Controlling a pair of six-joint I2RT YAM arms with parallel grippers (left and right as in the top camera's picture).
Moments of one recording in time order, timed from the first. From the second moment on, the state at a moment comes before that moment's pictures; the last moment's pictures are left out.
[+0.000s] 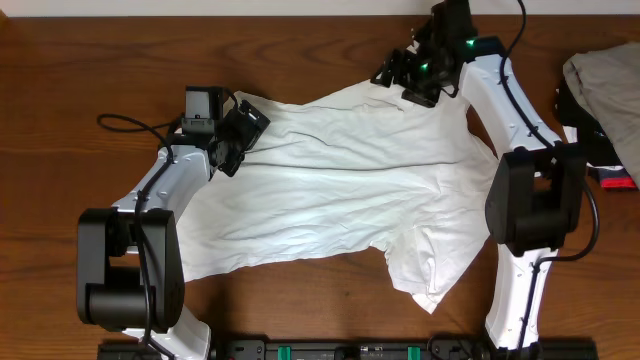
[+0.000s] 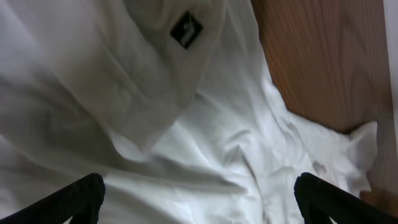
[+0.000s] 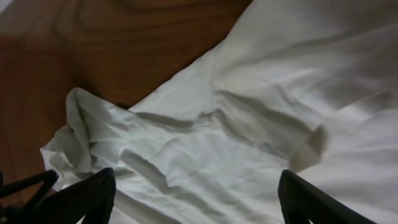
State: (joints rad) left arm -0.06 1.78 1.05 -0.24 0.26 -0.97; right arm 0.18 2.22 1.91 -0.80 -0.47 0.52
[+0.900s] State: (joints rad) left arm -0.05 1.89 1.05 -0.13 0.24 -1.04; right arm 0.20 2.30 1.91 -0.90 -0.42 0.55
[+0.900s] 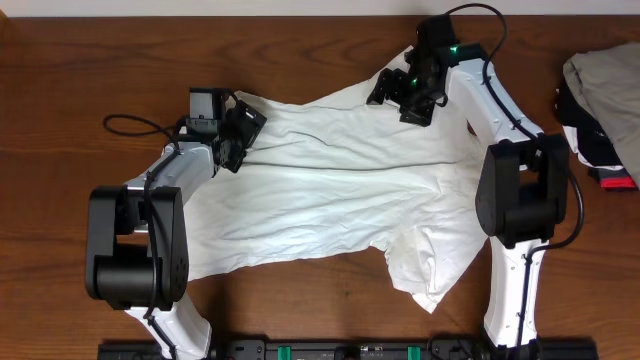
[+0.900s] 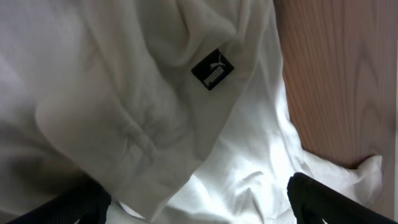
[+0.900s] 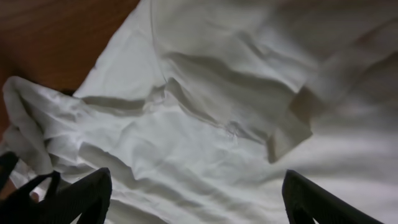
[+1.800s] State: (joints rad) left arm -0.05 1.89 1.05 -0.13 0.32 -1.04; right arm 0.20 2.30 1.91 -0.87 -0.34 0.56
